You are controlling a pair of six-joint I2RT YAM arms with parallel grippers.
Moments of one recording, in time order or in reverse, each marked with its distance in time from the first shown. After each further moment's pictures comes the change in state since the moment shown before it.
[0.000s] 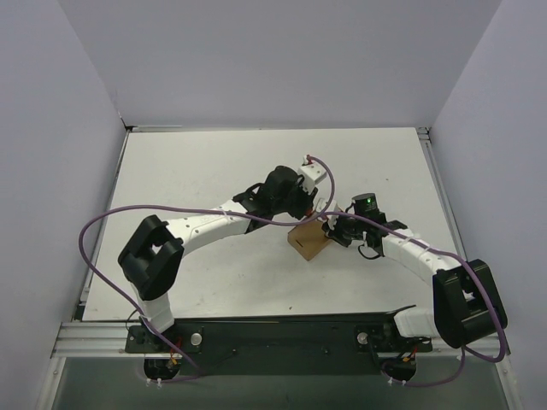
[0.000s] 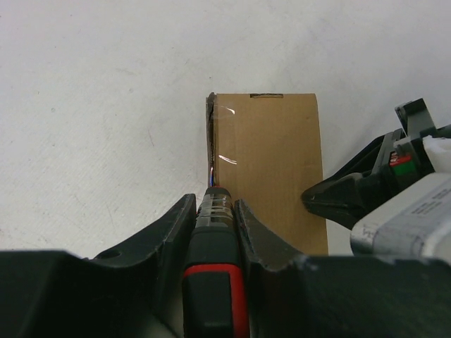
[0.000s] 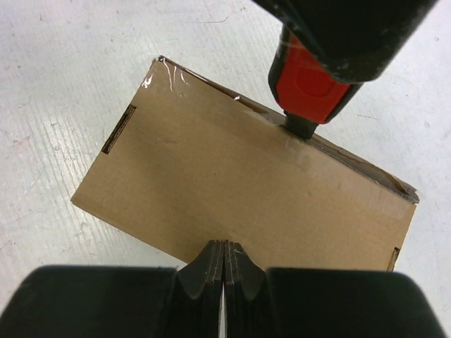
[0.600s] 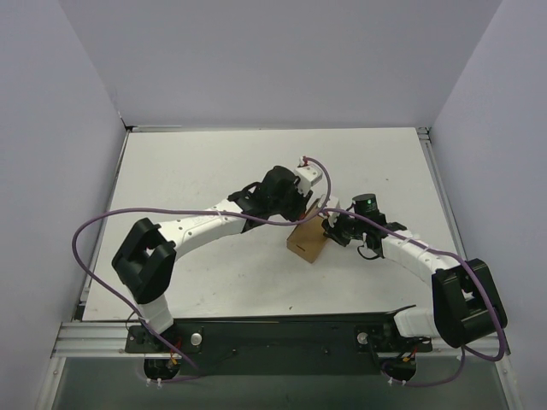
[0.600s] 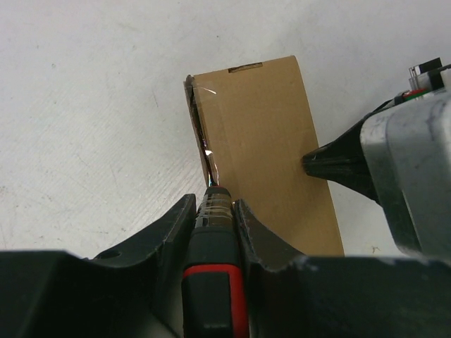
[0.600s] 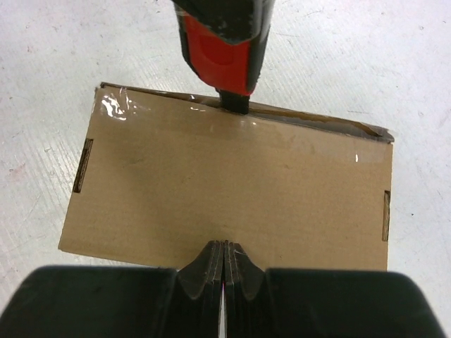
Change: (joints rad) left arm 0.006 -0.042 0.000 -0.131 -0.018 -0.011; right arm 0.000 0.002 -0.024 0.079 0.013 0.114
